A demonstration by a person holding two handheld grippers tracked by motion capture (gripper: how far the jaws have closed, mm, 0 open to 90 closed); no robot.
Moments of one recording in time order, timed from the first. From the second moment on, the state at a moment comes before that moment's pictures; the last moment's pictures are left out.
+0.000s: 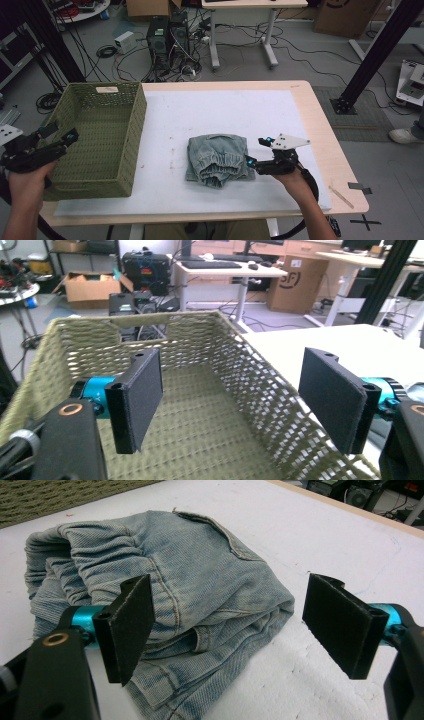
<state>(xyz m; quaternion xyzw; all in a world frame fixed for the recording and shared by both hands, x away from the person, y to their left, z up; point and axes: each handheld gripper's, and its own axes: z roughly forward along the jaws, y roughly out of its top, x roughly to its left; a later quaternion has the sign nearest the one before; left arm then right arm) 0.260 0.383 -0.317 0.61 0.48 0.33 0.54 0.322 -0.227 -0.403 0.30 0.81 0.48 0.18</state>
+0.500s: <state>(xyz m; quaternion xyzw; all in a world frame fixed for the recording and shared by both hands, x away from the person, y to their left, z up) 0.258 0.333 -0.316 0.62 0.46 0.33 0.55 0.322 -0.229 -0.404 0.29 0.81 0.48 0.18</state>
